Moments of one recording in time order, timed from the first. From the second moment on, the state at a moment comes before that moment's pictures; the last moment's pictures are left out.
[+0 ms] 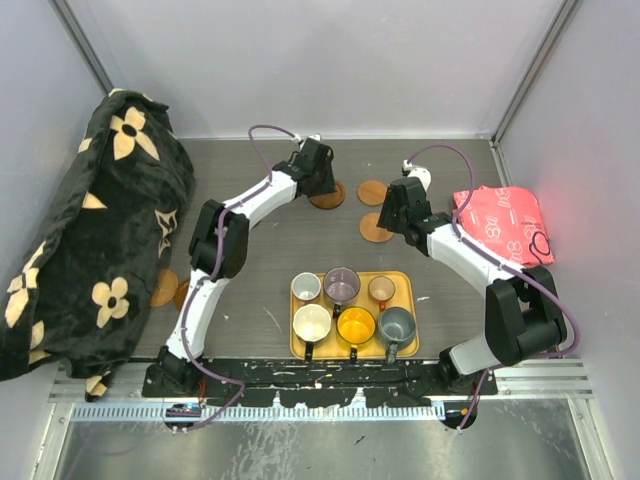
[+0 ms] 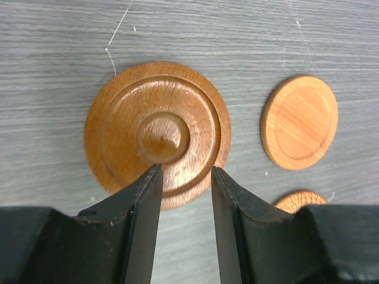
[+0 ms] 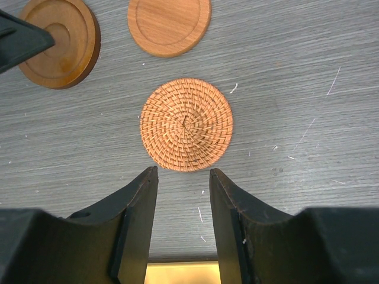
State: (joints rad) left arm -0.56 2.43 2.08 -0.42 -0.08 -0.65; right arm 0.36 1.46 0.95 -0.19 0.25 0.47
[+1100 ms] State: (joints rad) left arm -0.38 1.82 1.31 -0.46 -0.29 -0.60; right arm 0.36 1.36 0.91 -0.19 0.18 0.48
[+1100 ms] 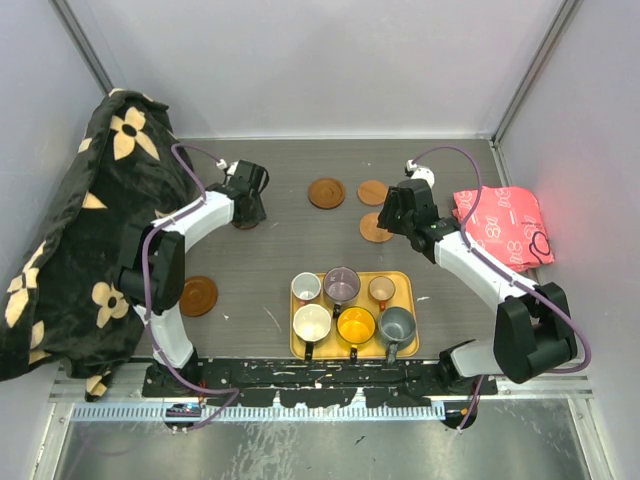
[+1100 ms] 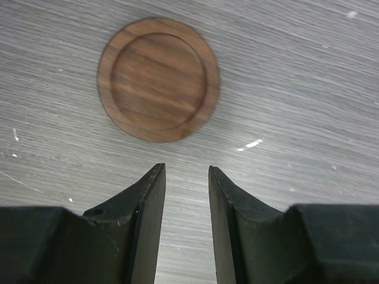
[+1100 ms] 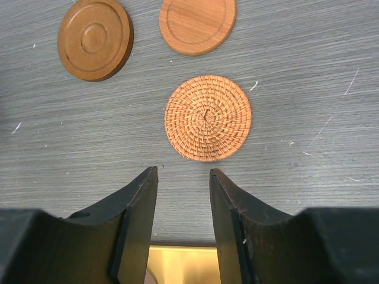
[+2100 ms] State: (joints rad) left arm -0.29 1.91 1.33 -0.43 -0.28 -0.61; right arm 0.36 1.41 0.91 -0.19 0.17 0.48
